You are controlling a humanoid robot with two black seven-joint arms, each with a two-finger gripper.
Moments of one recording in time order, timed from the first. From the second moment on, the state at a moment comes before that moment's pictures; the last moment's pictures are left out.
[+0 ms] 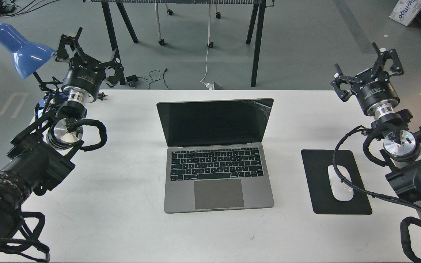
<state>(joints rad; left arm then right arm) -0.82 0.21 -0.80 -0.48 -0.15 -0.49 -0.42 0.67 -0.27 1.18 0.56 -0.07 0.49 0.16</state>
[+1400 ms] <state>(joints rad) -0.82 0.21 -0.80 -0.48 -0.15 -0.49 -0.42 0.82 0.00 0.84 0.55 -0.07 0.47 0.16</state>
